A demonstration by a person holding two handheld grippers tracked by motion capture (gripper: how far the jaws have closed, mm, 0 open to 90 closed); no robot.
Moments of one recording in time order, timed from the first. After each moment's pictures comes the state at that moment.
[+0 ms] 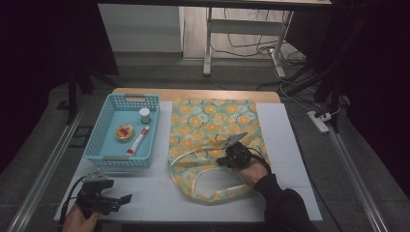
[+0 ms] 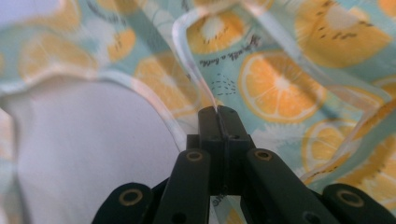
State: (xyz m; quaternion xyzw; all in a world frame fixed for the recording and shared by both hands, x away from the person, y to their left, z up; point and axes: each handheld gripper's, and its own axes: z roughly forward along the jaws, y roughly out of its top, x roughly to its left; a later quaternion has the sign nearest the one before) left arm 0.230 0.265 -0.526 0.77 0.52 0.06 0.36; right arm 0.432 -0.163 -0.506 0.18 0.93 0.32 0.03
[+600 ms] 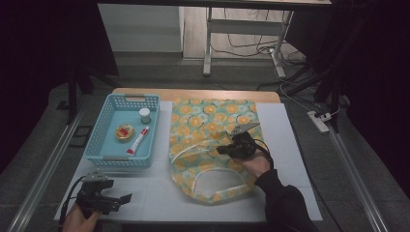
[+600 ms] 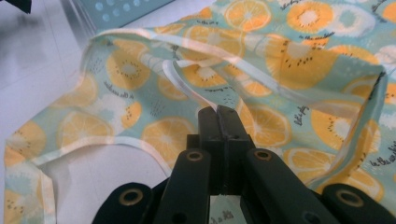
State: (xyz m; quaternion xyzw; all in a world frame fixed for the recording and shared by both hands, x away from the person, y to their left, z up) left arm 0.230 0.266 -0.526 0.77 0.52 0.06 0.37; right arm 0.443 -0.169 -0.475 0.22 0.89 0.40 0.02
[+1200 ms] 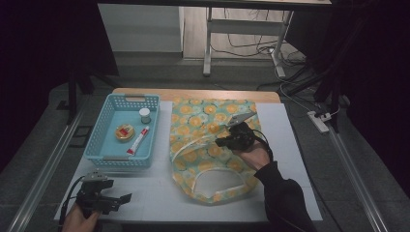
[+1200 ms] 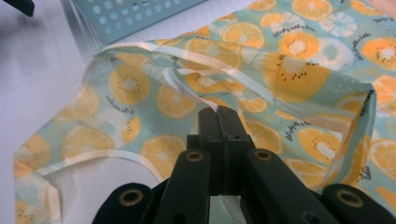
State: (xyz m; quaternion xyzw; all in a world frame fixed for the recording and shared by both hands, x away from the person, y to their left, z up) left arm 0.231 0.267 -0.526 0.77 0.52 0.06 0.37; right arm 0.452 -0.155 -0.440 0.20 0.90 0.38 0.04
